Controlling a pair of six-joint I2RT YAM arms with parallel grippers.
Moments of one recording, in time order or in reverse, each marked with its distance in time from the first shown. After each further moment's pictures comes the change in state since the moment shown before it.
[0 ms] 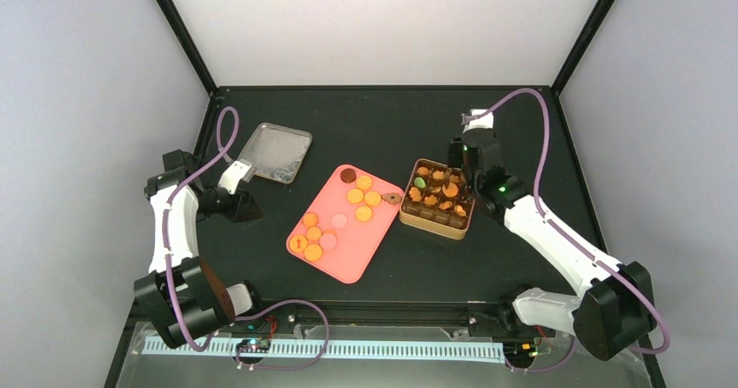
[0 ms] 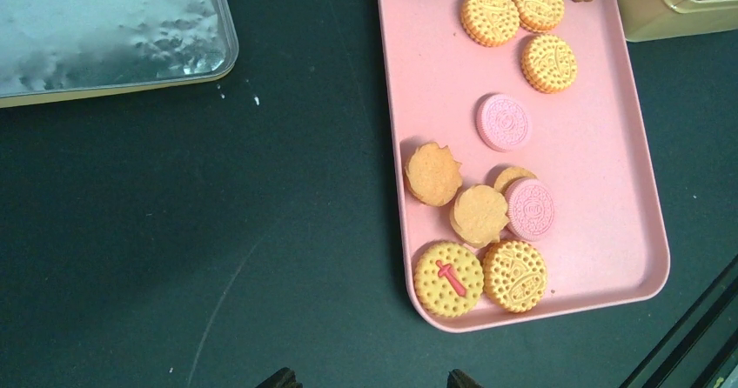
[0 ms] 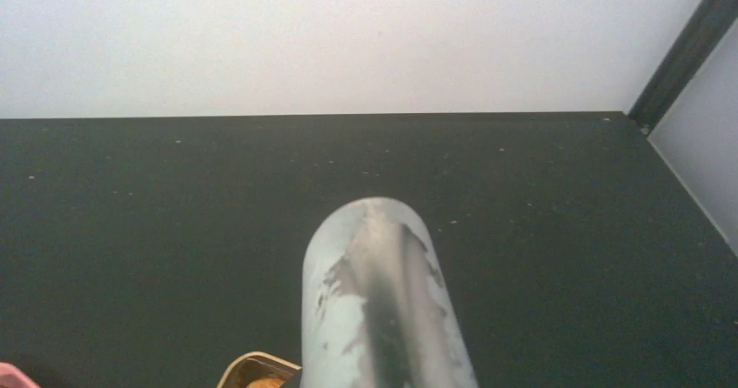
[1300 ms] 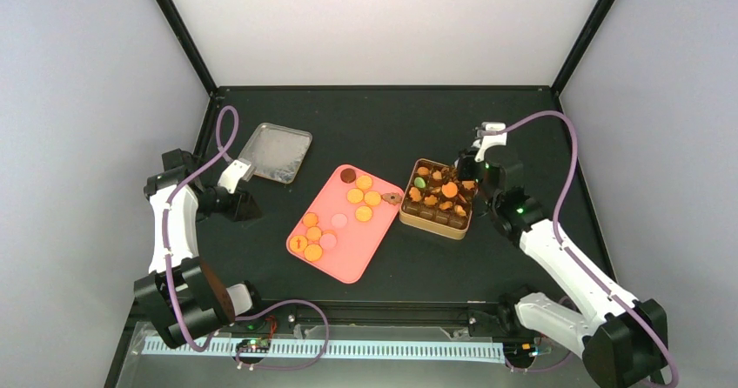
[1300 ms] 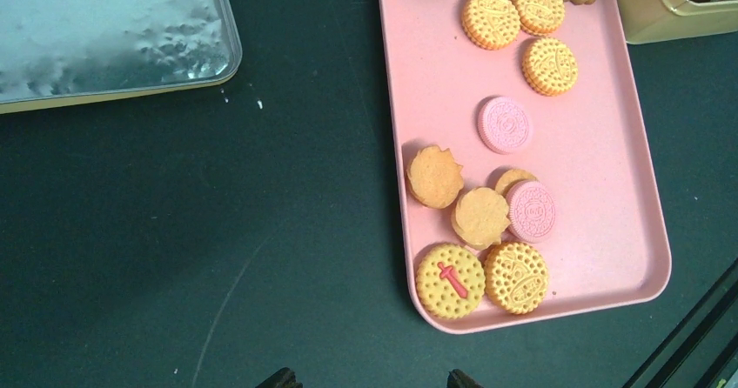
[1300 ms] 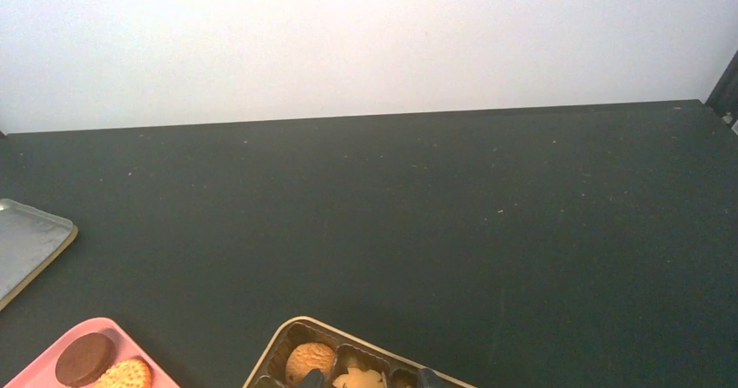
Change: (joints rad) left arm 0.000 0.000 0.007 0.000 0.000 0.000; right arm -0.072 -0.177 -0.154 0.064 -0.230 0.027
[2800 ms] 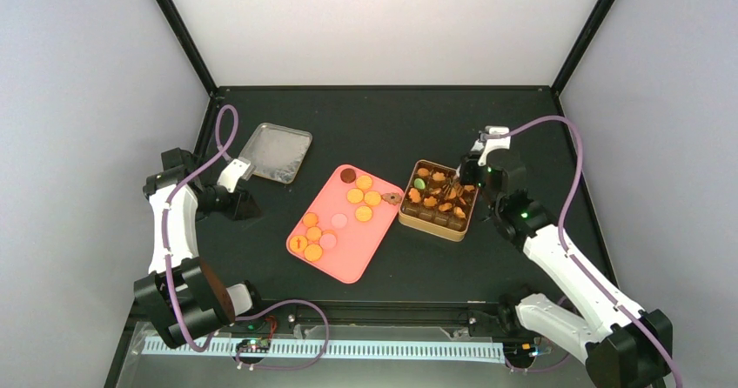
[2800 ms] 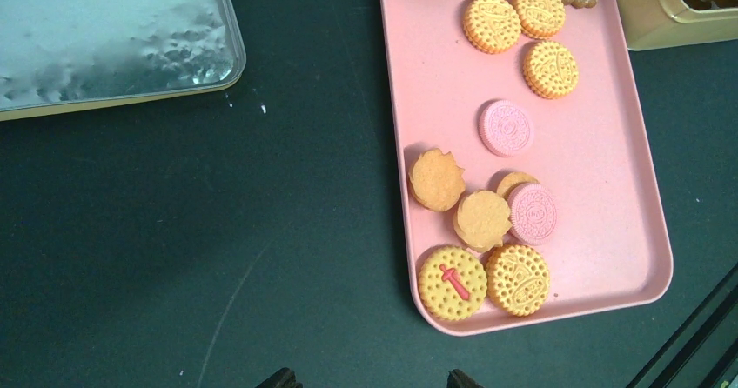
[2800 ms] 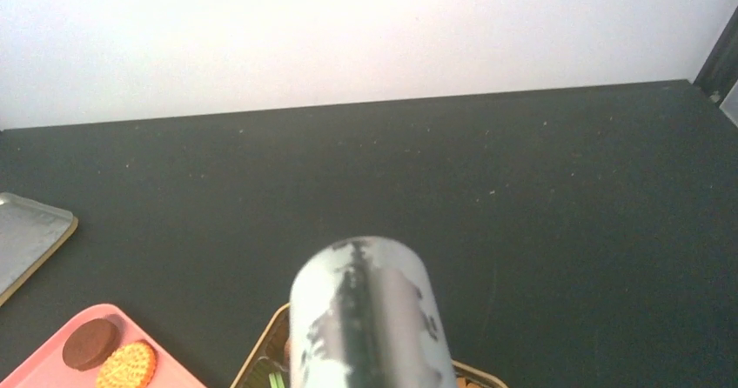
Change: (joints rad) left arm 0.000 0.000 0.009 0.000 0.001 0.000; right arm 0.012 -0.055 -0.006 -0.086 0.014 0.029
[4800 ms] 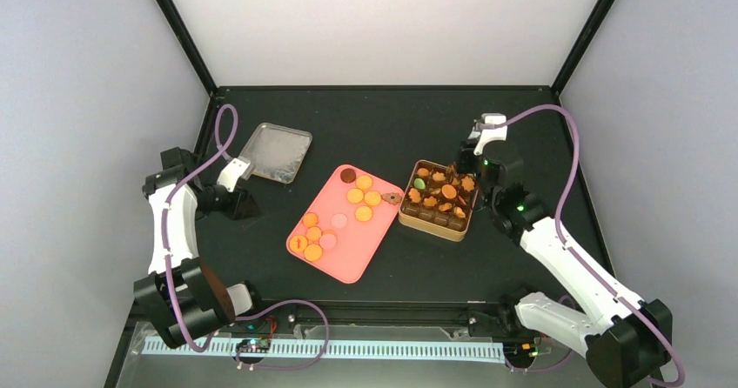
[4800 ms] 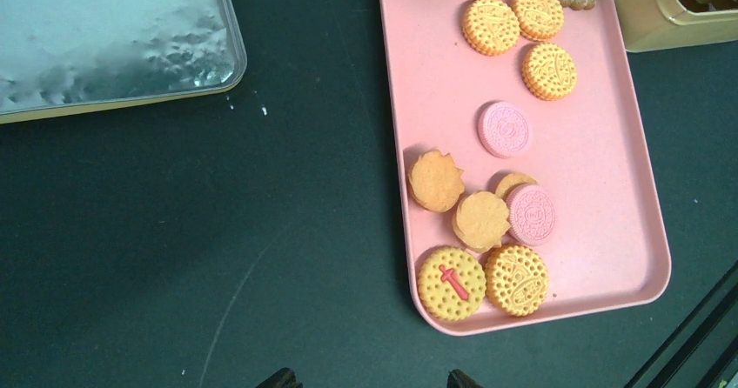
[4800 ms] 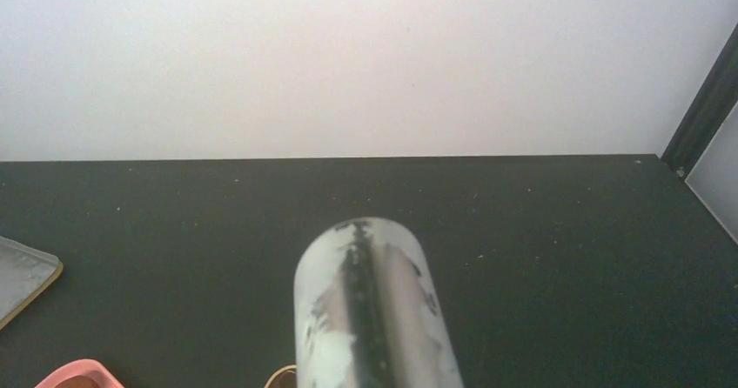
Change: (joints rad) left arm 0.000 0.000 0.008 -0.008 0.000 0.000; right arm 0.045 0.049 0.076 0.074 0.097 -0.082
